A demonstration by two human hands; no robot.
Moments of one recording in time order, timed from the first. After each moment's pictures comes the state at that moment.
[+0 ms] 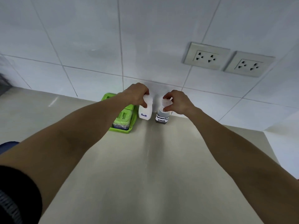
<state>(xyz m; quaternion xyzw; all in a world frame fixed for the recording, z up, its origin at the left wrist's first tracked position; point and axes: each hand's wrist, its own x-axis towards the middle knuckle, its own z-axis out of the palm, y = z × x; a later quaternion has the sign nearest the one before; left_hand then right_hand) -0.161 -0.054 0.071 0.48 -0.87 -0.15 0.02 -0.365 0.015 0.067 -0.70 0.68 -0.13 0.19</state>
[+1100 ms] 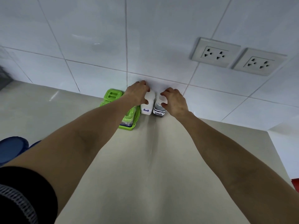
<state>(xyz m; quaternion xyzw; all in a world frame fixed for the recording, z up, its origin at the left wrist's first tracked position) -0.156 -0.055 0.043 0.52 -0.85 -0.08 0.04 -0.328 0.012 0.043 -0.72 0.69 -0.07 0.03</state>
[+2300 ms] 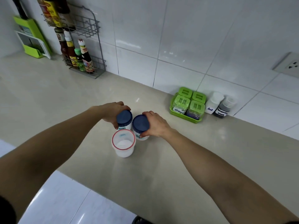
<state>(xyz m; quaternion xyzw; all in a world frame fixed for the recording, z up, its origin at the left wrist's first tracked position) 0.265 0.101 0.034 0.53 -0.82 -0.16 -0.13 0.032 0.127 0.004 -0.82 0.53 -0.03 0.22</state>
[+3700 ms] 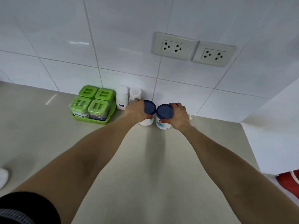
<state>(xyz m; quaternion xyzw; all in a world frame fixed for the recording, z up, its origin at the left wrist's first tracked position) -0.267 0.048 0.011 0.61 -0.78 -0.15 0.04 -0.453 0.104 0.009 -0.62 0.75 -0.16 0.15</state>
